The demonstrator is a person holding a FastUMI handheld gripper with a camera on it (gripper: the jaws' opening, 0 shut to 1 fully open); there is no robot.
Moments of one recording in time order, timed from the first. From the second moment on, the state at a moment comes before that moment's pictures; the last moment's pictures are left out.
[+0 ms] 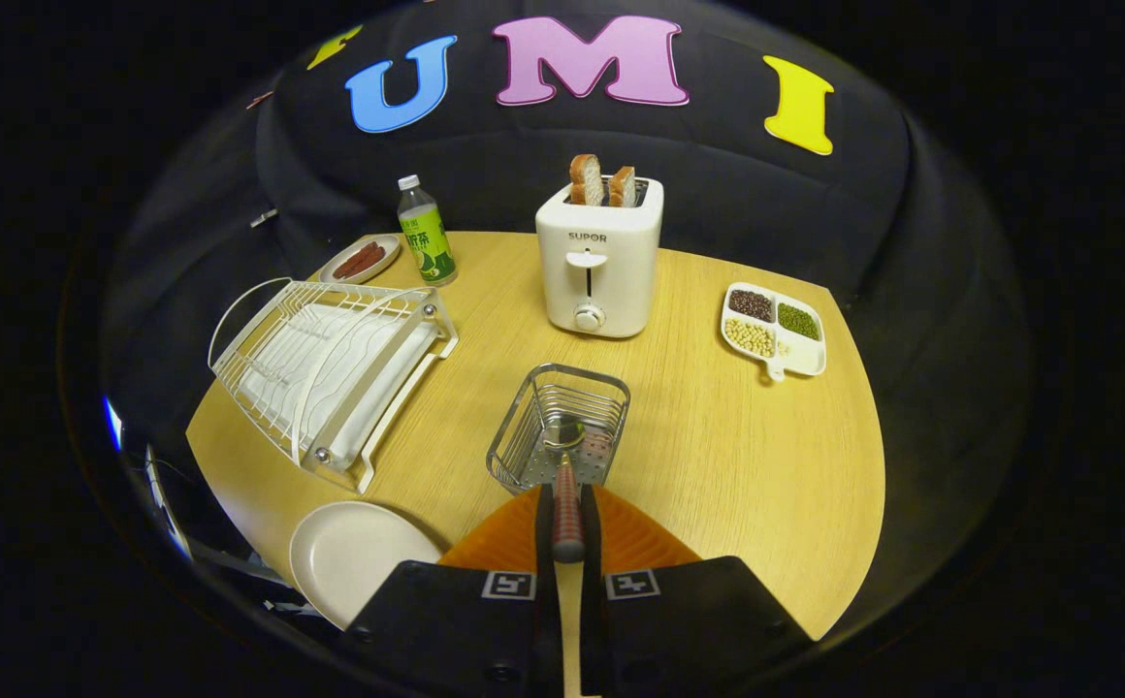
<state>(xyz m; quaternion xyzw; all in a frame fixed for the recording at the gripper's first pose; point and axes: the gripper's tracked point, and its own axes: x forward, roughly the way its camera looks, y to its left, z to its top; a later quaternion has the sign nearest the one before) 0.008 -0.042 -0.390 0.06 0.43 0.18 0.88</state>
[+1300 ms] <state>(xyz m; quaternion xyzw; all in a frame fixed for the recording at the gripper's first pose) -0.172 0.088 -0.364 0.09 0.46 0.23 0.85</state>
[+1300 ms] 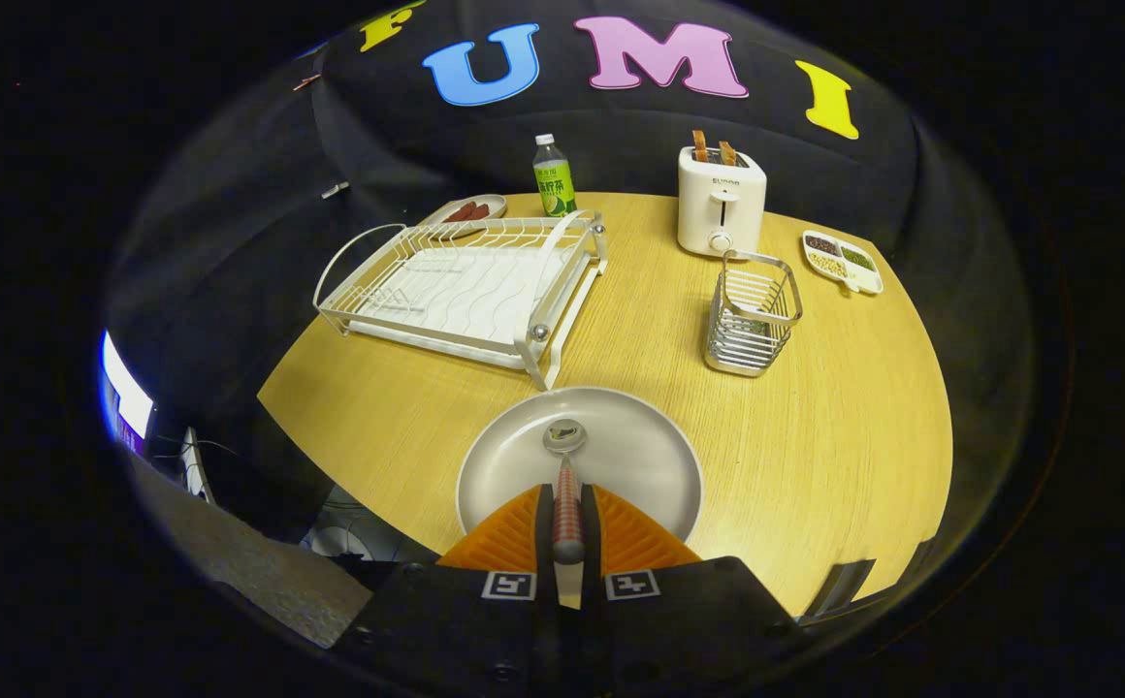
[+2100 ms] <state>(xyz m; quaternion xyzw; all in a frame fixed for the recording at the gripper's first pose) -0.194 0.085 -0.411 0.06 0.51 0.22 0.83</state>
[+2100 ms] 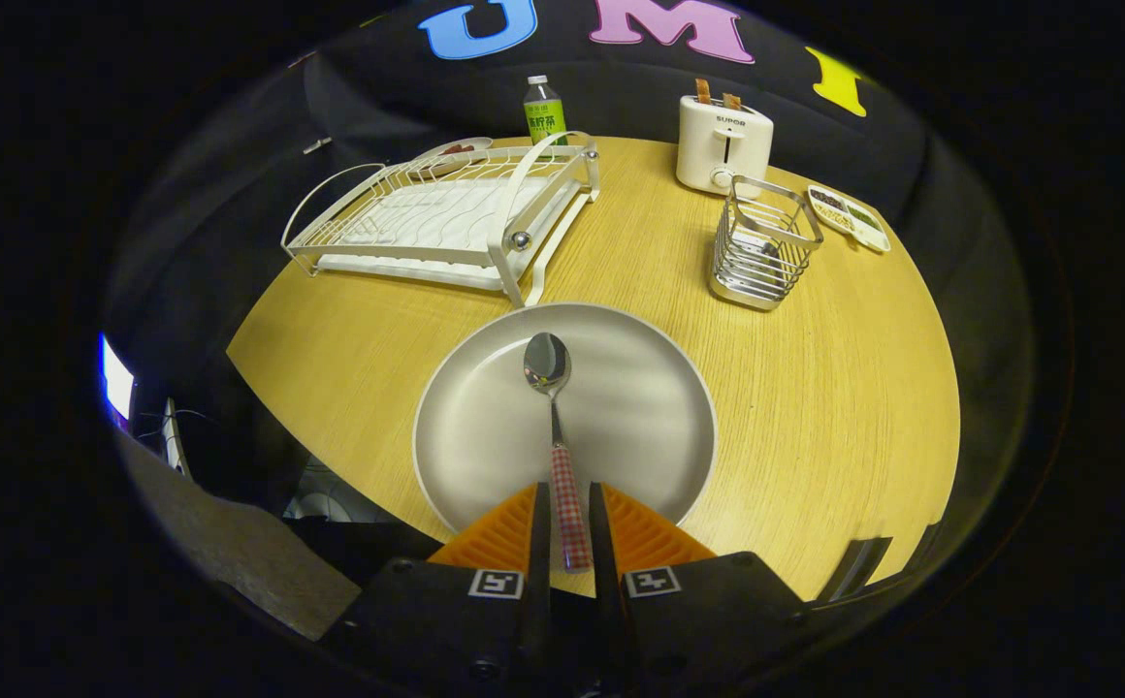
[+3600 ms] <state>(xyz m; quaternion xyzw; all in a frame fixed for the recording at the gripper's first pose) -0.020 0.016 -0.063 0.05 0.13 0.14 0.98</state>
